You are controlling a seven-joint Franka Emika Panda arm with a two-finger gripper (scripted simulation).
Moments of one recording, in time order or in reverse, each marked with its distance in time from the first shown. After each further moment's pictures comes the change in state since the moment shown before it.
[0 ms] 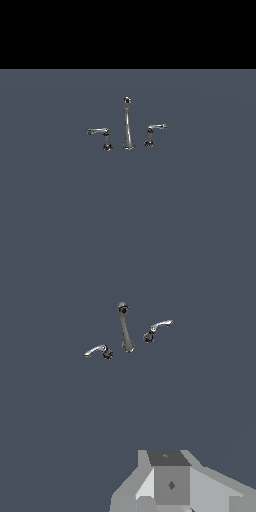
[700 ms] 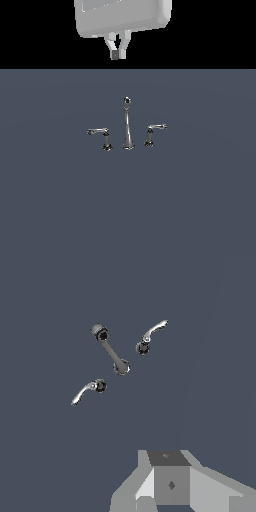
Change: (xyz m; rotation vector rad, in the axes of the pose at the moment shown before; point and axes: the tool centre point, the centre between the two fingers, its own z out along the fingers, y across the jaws) arm 0.086 -0.015 0.099 0.001 -0.011 0.347
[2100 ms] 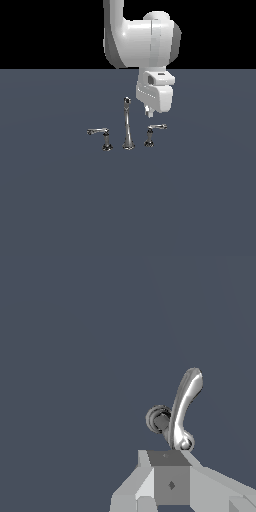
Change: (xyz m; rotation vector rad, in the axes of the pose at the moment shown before) arm 0.173 0.005 0.190 -0.007 -0.014 0.680
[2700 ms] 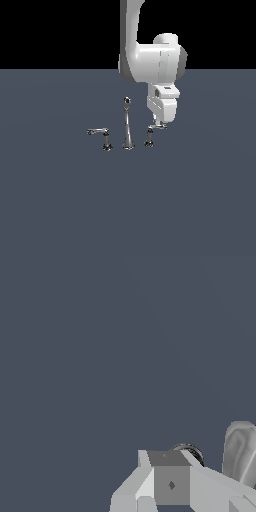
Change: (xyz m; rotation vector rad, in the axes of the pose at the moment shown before) arm 0.043 -0.010 0.043 0.000 -0.005 0.163
